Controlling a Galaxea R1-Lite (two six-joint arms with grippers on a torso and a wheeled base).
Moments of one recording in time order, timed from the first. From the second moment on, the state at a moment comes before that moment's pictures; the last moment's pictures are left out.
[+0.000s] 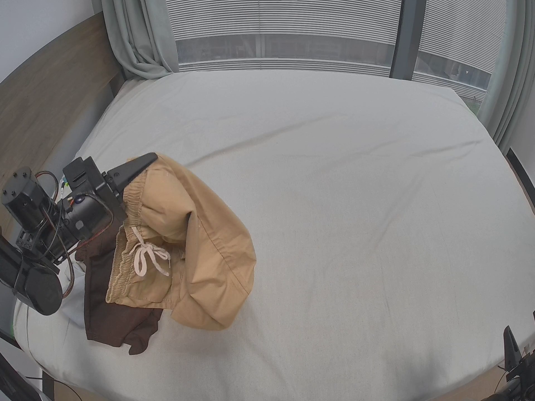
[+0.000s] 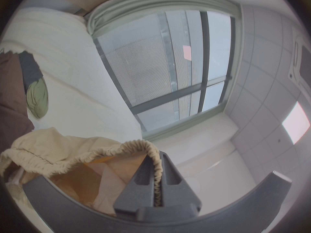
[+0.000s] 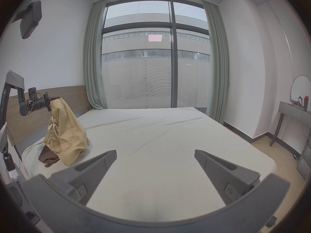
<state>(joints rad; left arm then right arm) -0.11 1.76 -0.52 -1.55 -0.68 -1.21 -0.01 0.02 -0.02 0.00 -0.04 0.02</state>
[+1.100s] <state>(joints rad) -0.40 1.79 -0.68 -1.54 -0.55 -1.35 -0.01 0.02 -0.02 0.00 -0.04 0.02</state>
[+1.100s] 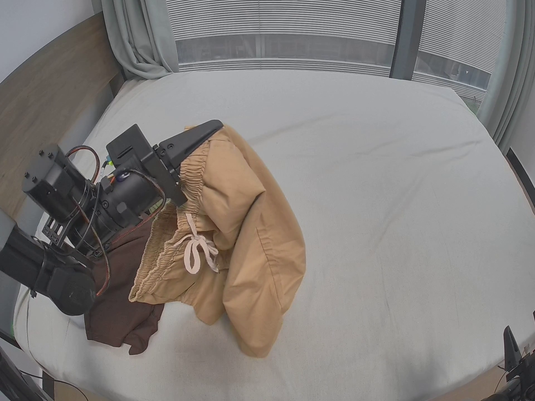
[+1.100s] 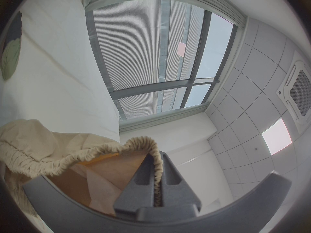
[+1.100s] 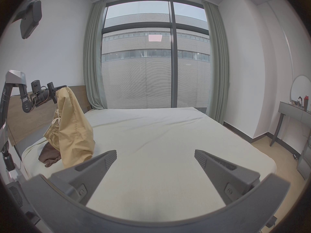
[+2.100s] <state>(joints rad) -0.60 1.93 -0.86 -1.55 -0.52 -1.47 -0.01 0.02 -0.02 0.00 -0.04 0.01</state>
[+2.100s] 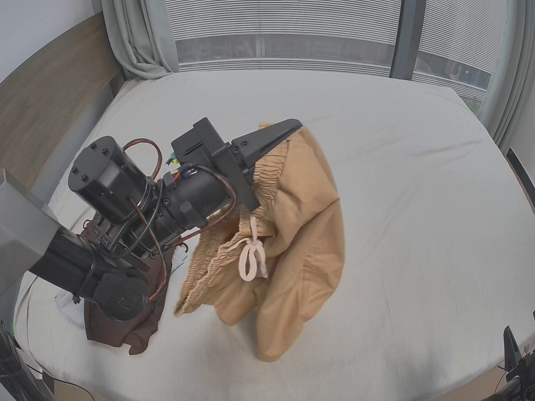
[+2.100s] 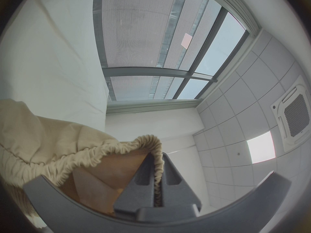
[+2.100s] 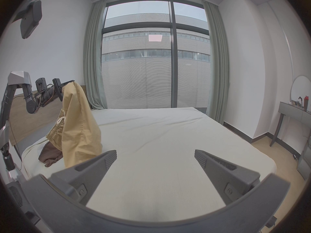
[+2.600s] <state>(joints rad) -0.73 1.92 -0.97 -1.55 -0.51 -1.56 -0.01 0.02 -0.02 0.00 -0.04 0.01</state>
